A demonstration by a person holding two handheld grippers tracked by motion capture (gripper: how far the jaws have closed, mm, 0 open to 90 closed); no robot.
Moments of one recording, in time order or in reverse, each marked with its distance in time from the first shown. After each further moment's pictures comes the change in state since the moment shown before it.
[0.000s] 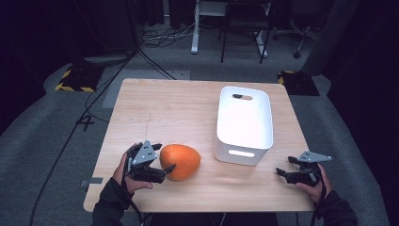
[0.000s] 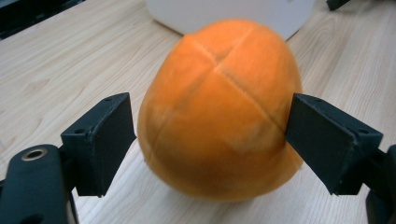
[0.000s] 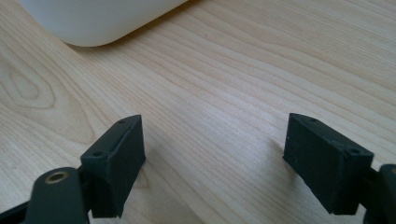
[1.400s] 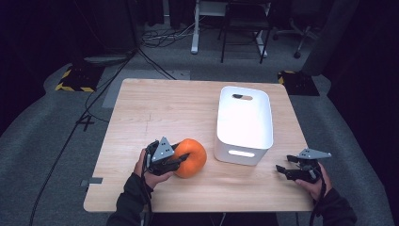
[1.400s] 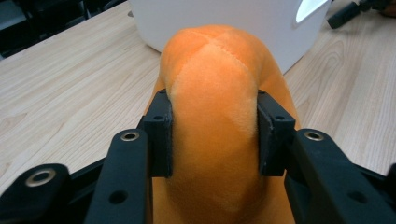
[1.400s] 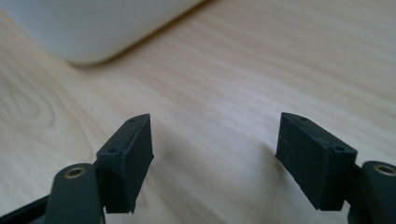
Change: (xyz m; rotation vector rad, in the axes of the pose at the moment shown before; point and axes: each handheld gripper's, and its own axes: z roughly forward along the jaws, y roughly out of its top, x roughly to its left) left arm -0.011 0.012 0.042 -0.063 0.021 0.013; right arm -0.004 0.010 0.001 -0.003 0.008 0.037
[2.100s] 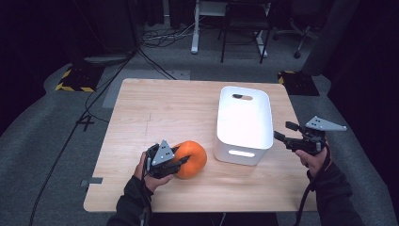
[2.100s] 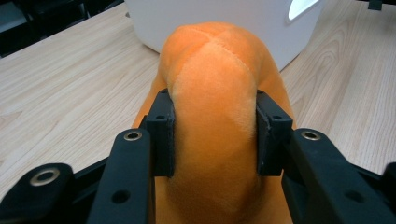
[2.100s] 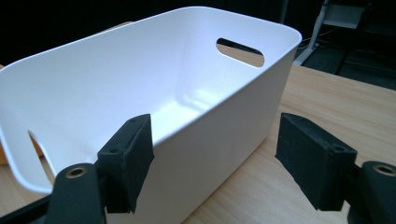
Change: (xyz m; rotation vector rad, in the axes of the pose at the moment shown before) left arm -0.006 -0.005 0.001 -0.010 0.000 -0.009; right arm 0.013 0.114 -0.036 -0.303 0.021 0.008
